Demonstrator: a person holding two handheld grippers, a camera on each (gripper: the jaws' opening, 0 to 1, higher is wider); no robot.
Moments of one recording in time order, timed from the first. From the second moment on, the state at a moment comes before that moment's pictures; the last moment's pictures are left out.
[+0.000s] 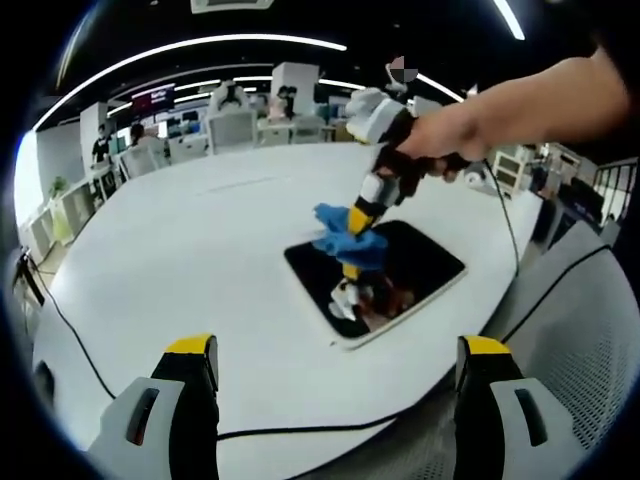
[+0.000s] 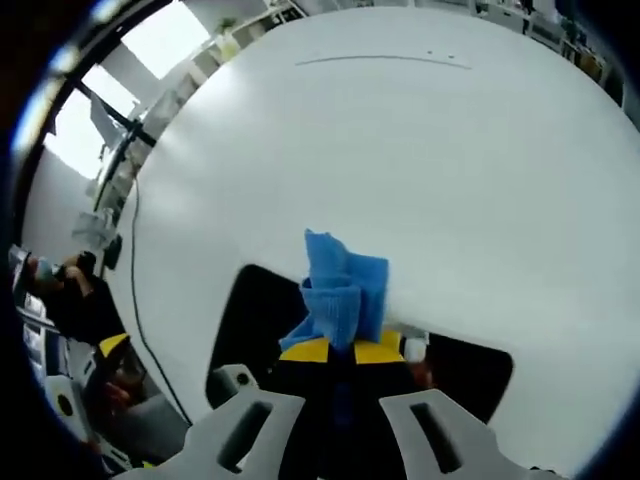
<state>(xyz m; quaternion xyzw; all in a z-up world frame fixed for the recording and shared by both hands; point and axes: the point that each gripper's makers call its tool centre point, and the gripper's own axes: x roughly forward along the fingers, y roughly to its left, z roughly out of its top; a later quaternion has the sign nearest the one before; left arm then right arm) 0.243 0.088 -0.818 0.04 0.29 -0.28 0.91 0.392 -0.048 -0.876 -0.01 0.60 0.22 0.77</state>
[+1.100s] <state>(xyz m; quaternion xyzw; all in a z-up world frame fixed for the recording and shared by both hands) 0.242 0.085 -0.817 0.04 0.29 -0.29 0.91 0.386 -0.087 -0.872 -0.05 0.59 0.18 0.79</state>
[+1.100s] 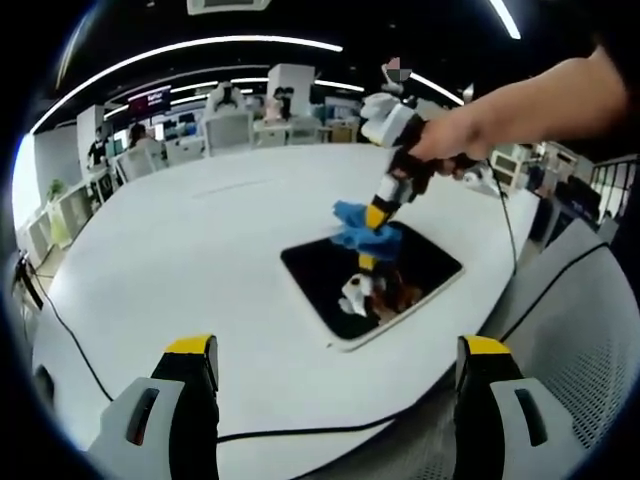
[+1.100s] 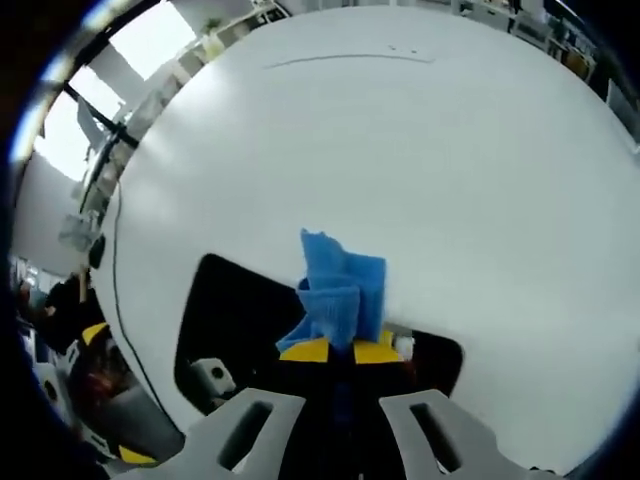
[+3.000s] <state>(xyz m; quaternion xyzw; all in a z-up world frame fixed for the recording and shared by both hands) 0.245 0.086 -0.812 0.04 0.28 -0.28 0.92 0.245 -0.069 -0.875 0.02 0.62 0.23 0.75</state>
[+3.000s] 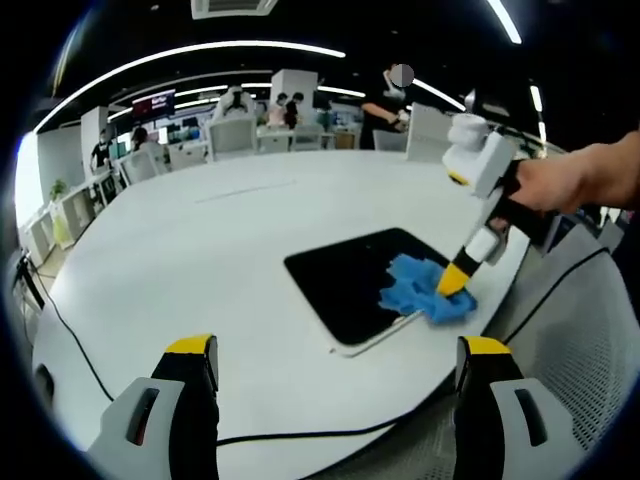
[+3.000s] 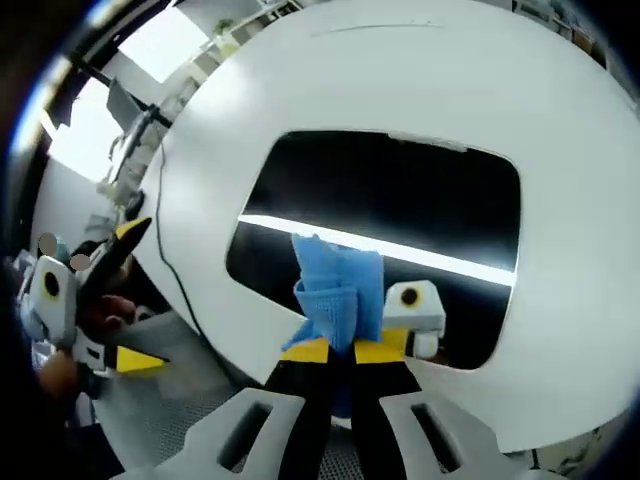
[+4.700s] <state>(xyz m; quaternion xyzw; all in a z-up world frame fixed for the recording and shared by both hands) 0.244 0.086 -0.813 0.04 0.28 -0.28 0.92 0.249 -0.118 -0.871 0.06 0.62 0.20 0.75</state>
